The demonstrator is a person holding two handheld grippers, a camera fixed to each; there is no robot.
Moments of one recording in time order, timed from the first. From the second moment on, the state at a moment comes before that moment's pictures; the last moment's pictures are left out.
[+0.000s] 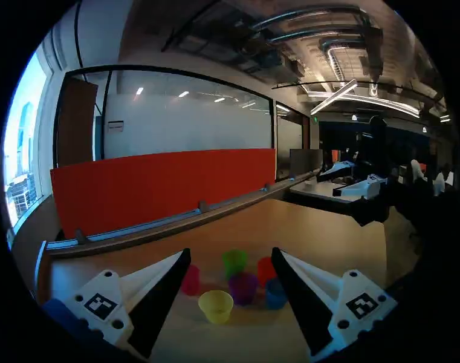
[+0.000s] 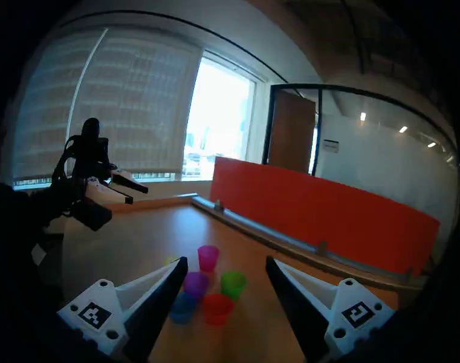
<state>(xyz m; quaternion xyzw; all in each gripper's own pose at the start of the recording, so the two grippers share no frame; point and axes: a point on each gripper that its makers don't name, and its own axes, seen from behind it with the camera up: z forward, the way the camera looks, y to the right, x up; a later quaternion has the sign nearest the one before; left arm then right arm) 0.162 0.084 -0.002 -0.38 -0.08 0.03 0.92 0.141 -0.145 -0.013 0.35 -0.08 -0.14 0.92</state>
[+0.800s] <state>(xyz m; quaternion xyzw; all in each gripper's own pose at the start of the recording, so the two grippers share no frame) 0.115 0.112 -0.012 -0.44 -0.13 0.06 0.88 0.120 -0.140 -0.001 0.37 -0.12 -0.15 0.91</state>
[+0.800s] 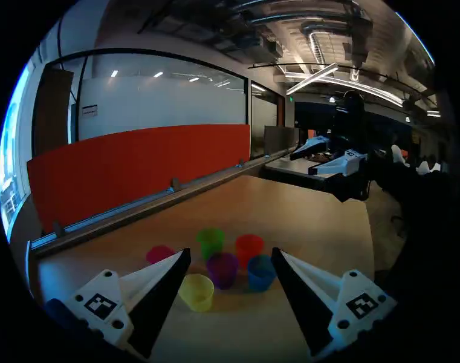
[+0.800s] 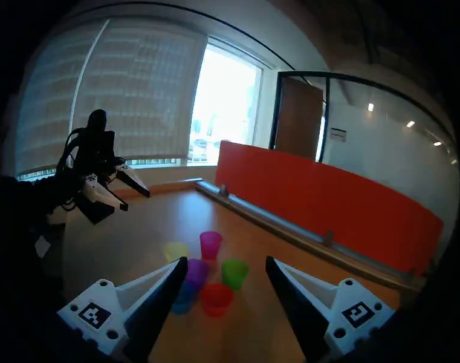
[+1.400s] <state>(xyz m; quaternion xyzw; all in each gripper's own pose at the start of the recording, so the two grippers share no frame) 0.048 0.145 -0.016 -0.48 -0.18 0.11 0.85 0.097 -0.134 0.007 0.36 -0.15 -0.16 0.91</state>
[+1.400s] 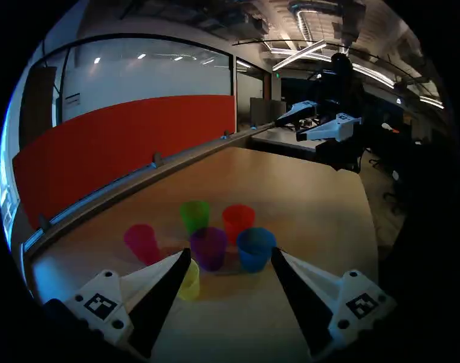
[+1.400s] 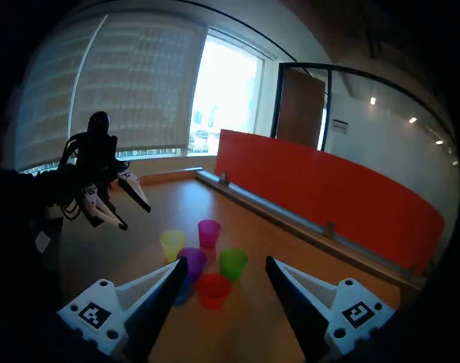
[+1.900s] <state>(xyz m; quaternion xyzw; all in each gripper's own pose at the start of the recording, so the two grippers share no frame) 0.014 0.172 -0.018 -0.51 -0.22 0.13 0.82 0.081 -0.128 0.019 0.36 -0.16 -0.16 0.91</state>
